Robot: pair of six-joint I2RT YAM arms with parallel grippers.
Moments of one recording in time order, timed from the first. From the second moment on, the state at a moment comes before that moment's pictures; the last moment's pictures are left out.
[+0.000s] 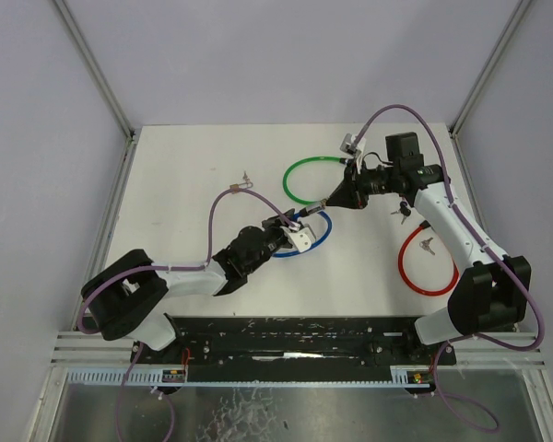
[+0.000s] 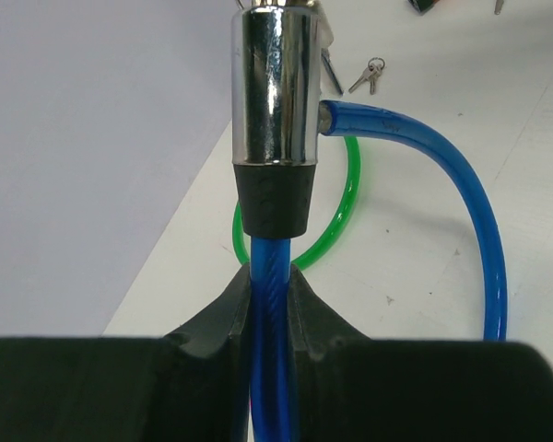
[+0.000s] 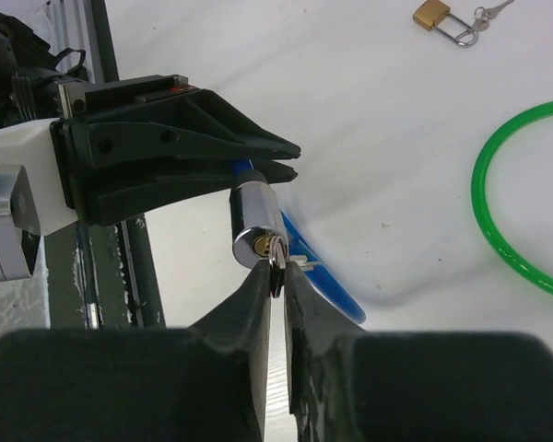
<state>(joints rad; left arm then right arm) -0.90 1.51 0.57 0.88 -0.16 0.68 0.24 1.47 1.28 -0.62 -1.02 -0.38</state>
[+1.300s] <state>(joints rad) -0.75 1.50 0.71 0.64 0.21 0.57 0.22 1.38 1.27 -0.84 -0.97 -1.68</state>
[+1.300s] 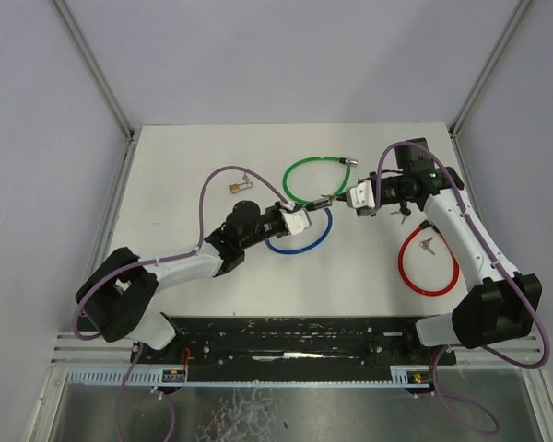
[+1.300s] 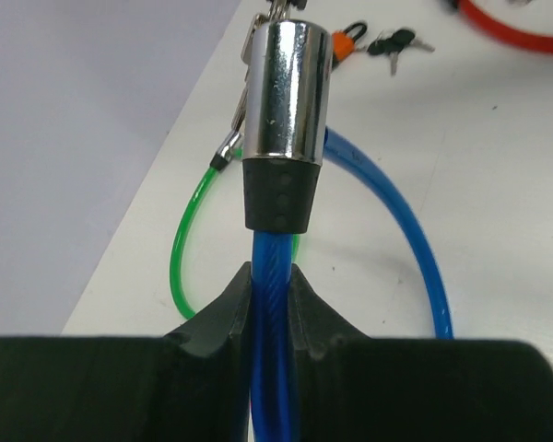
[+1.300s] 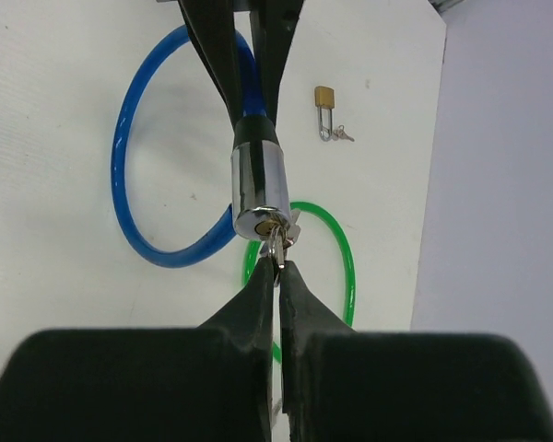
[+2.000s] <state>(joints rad) -0.68 1.46 0.76 0.41 0.43 0.39 0.12 1.48 1.52 -1.13 -1.10 -1.59</state>
